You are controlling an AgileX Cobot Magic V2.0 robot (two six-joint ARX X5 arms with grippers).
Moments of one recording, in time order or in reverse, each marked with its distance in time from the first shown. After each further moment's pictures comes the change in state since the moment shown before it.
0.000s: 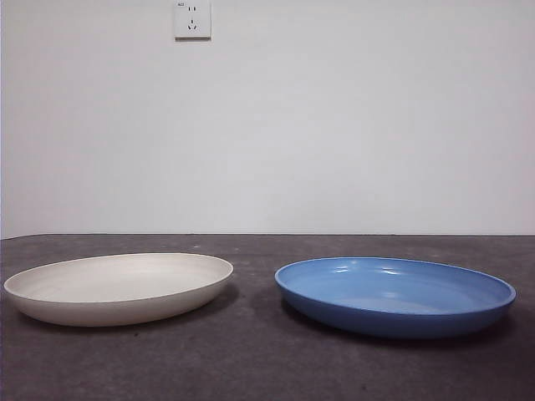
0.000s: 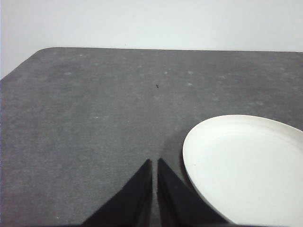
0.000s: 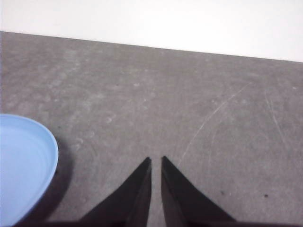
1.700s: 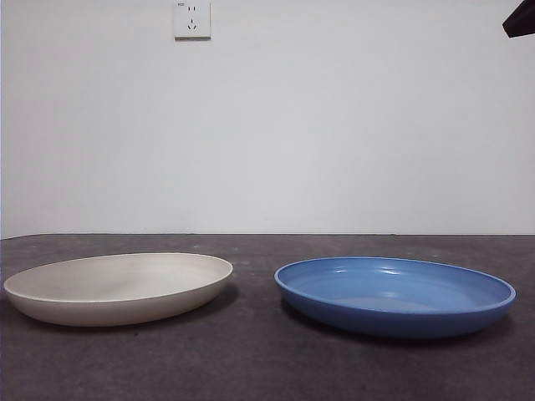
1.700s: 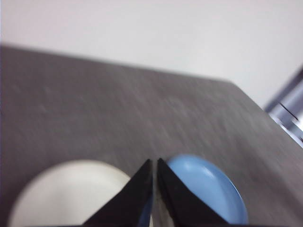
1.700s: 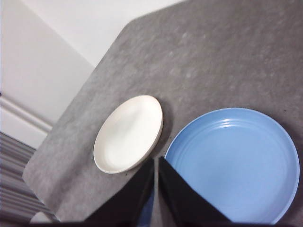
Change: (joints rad) left arm -0.083 0.649 0.680 -0.140 0.465 -0.272; right arm 0.000 0.626 0.635 -0.311 -0.768 0.384
